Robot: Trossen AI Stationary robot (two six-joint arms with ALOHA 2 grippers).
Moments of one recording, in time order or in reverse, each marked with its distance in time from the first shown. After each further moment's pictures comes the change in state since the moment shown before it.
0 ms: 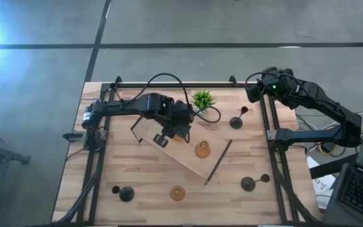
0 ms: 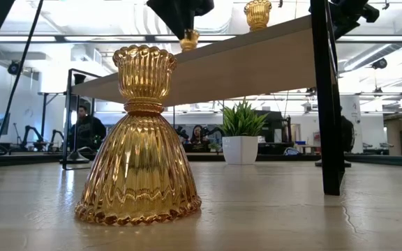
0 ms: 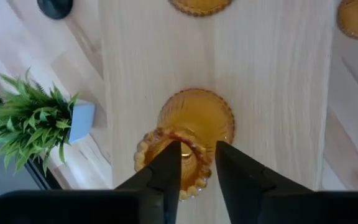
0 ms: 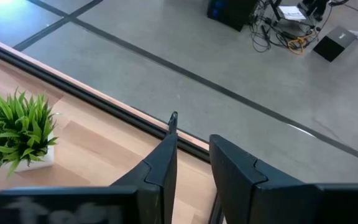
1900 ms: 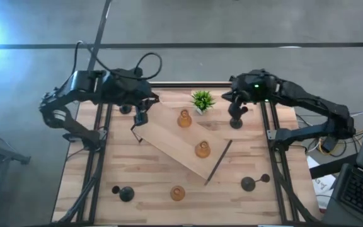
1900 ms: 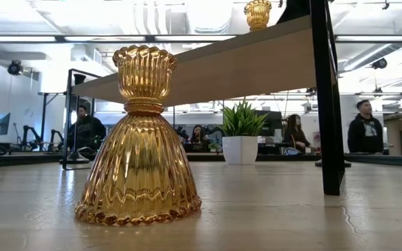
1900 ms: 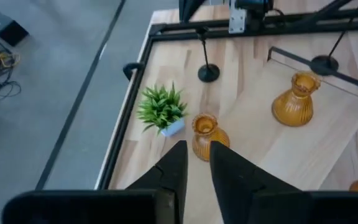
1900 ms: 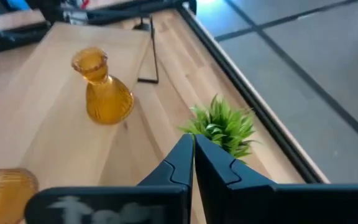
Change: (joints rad) left arm 0.038 -0.462 -0.053 0.155 -0.201 -0.554; right arm 0.083 0.182 0.000 0.331 -0.669 -0.273
